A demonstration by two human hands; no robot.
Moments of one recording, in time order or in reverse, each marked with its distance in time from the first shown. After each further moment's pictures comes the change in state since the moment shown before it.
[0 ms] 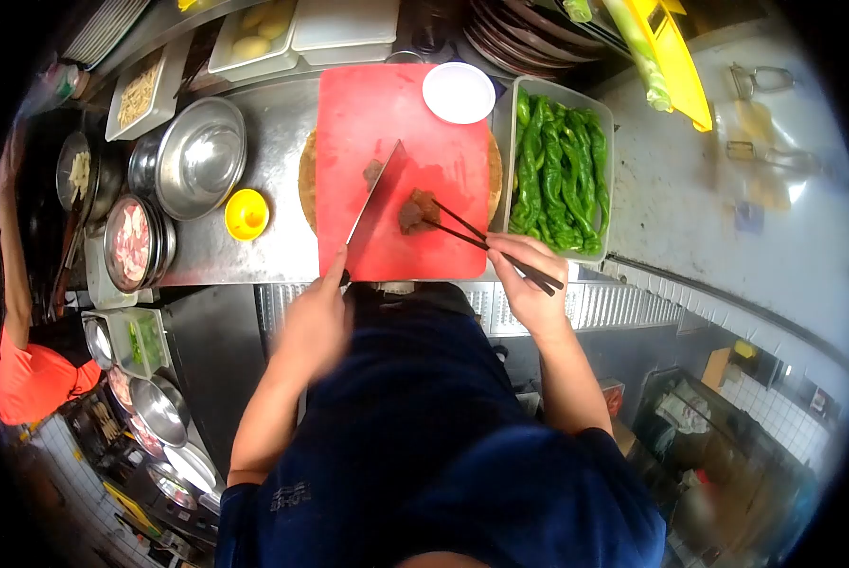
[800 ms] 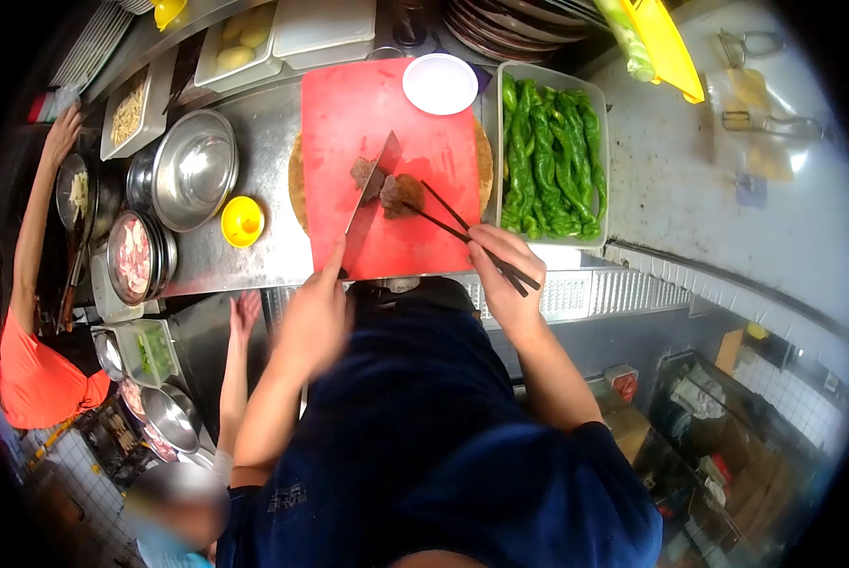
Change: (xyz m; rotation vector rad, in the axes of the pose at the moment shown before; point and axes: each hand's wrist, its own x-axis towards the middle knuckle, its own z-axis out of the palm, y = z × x) left_hand 0.014 0.008 0.006 -0.025 -0.039 0.000; right_hand -0.021 0.015 0.028 0.207 0.181 0.052
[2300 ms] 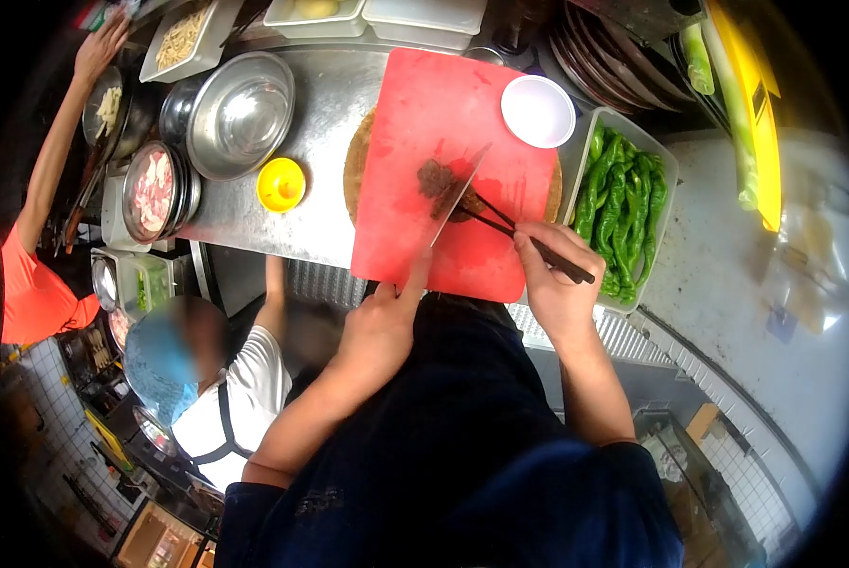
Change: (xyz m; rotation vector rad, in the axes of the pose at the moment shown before) left_hand 0.007 0.039 0.013 0.102 -0.071 -0.129; right_hand 0.087 -0.037 0.032 -0.222 -0.259 0.036
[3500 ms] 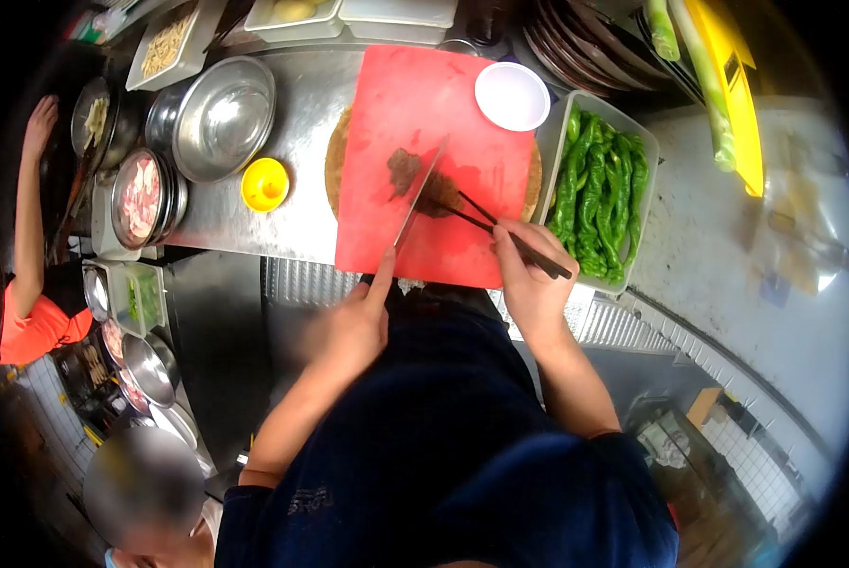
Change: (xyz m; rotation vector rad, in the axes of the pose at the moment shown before) left_hand -0.021 -0.010 0.000 -0.083 -0.008 0.001; right_hand -0.033 0.018 0.012 0.143 0.137 0.030
